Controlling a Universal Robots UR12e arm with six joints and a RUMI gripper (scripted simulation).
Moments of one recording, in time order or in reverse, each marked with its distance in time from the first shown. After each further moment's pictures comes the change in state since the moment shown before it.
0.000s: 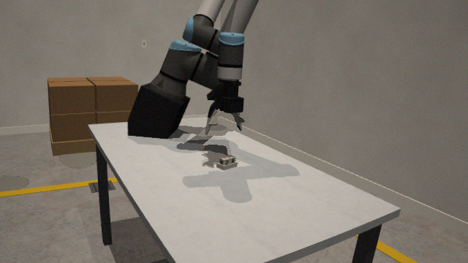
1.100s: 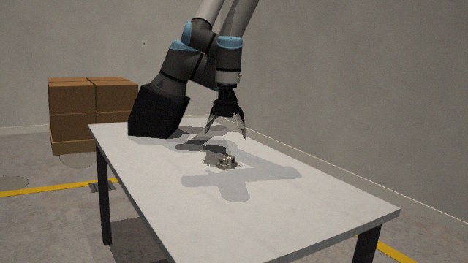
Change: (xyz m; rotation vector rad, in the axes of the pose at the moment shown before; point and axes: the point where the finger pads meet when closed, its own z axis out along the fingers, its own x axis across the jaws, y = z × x) arm 0.004 0.007 0.014 0.000 0.000 0.840
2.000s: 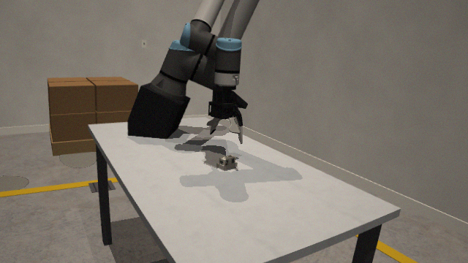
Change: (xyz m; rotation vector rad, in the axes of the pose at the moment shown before) arm 0.005 0.007 0.007 -0.006 0.001 0.492
